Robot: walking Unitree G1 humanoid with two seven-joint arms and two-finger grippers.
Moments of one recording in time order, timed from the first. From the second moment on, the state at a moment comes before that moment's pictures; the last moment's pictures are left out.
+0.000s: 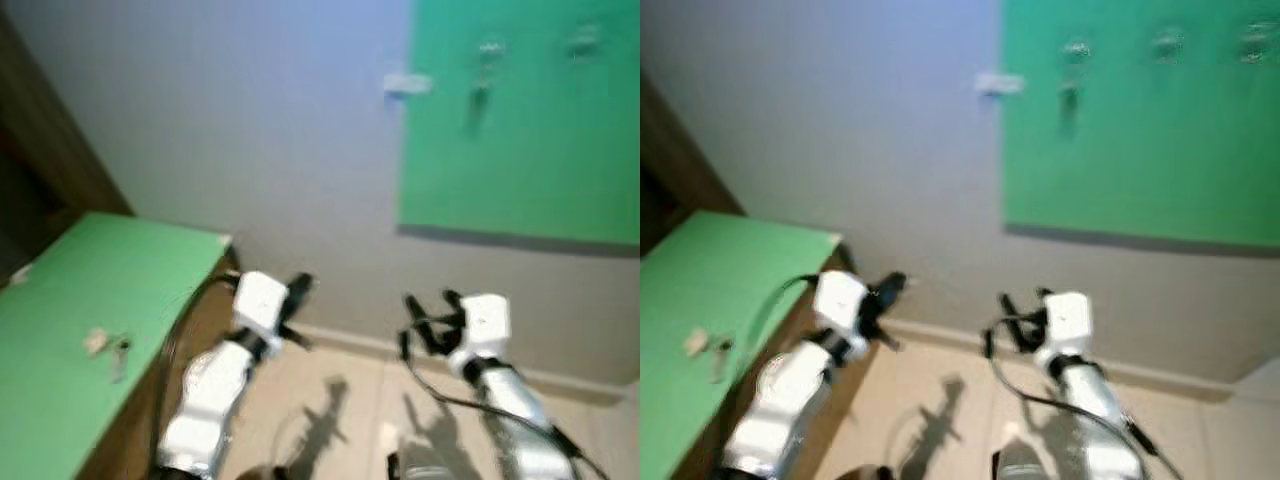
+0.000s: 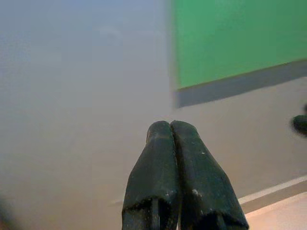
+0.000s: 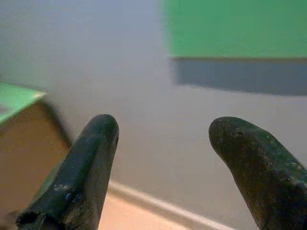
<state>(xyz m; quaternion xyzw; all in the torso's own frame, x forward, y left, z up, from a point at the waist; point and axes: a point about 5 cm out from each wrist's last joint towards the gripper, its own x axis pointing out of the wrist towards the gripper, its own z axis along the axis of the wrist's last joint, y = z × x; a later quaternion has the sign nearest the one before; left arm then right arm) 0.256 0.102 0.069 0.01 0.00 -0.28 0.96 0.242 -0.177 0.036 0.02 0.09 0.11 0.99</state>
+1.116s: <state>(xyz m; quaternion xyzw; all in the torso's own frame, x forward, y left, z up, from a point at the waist) 0.277 0.092 0.101 0.03 -0.04 -0.31 0.95 0.242 -0.172 0.037 0.01 0.08 0.12 0.99</state>
